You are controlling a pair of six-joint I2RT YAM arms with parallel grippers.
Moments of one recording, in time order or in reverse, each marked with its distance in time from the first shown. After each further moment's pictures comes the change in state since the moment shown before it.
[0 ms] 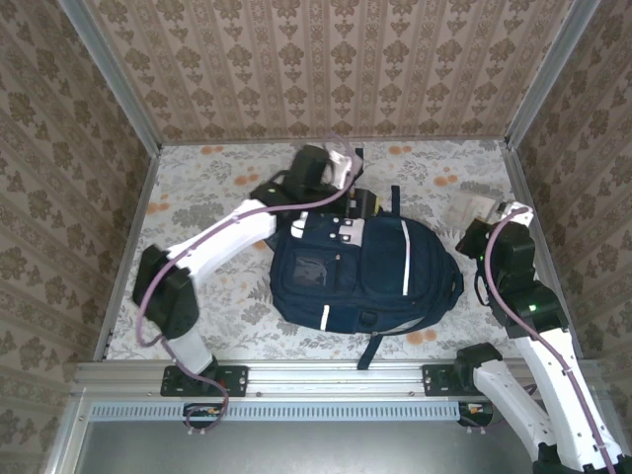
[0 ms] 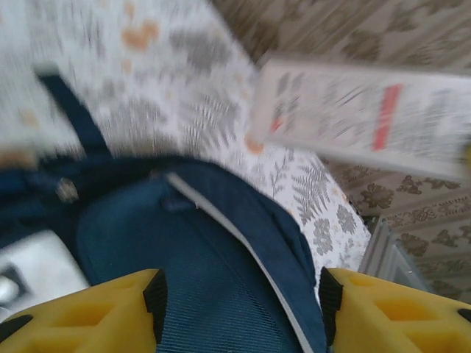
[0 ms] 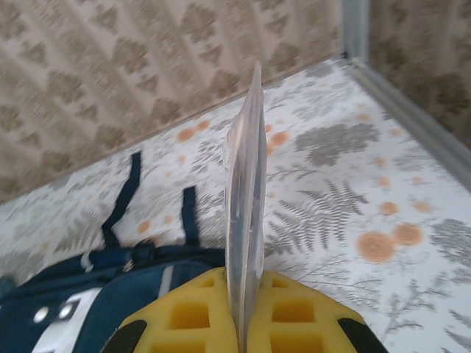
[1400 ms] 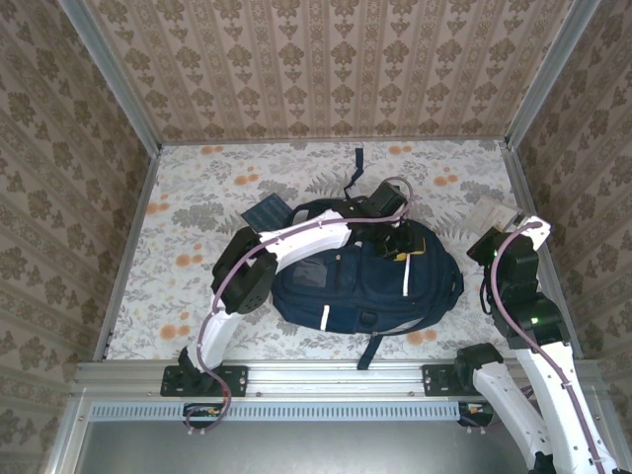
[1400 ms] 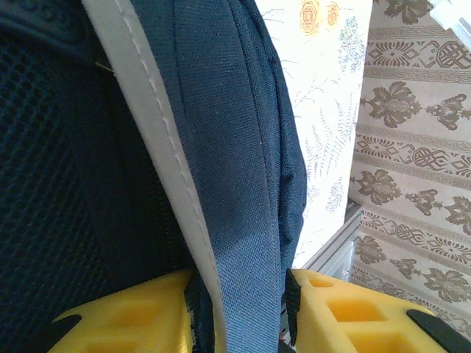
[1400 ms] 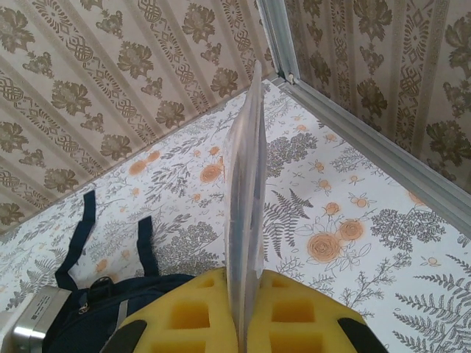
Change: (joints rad) left arm -0.203 0.433 0.318 -0.133 0.007 -0.520; right arm -0.022 -0.069 -0.055 -0.018 0.116 0.061
